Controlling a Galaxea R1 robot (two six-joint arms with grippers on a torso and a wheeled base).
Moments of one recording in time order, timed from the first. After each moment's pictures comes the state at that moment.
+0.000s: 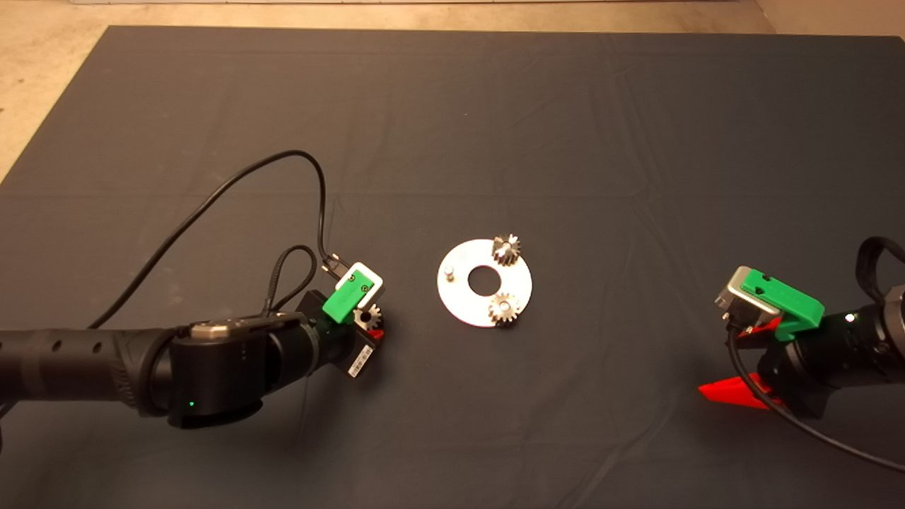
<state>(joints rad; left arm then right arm) 0.02 2.29 -0.68 1.26 1.28 -1.00 0.31 1.86 -0.45 -0.40 -1.20 0.76</state>
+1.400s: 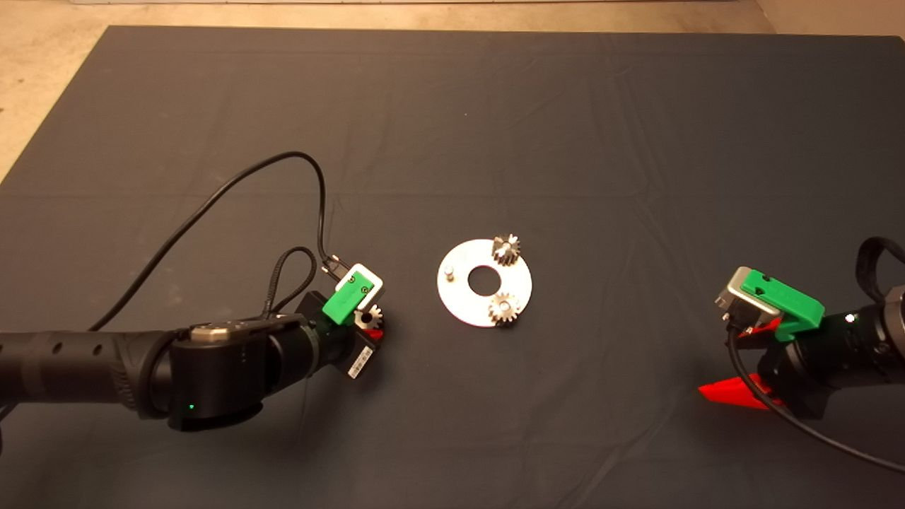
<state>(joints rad) 0.03 2.28 -0.67 1.26 1.28 -0.99 0.31 1.86 -0.45 -0.40 -1.20 0.76</state>
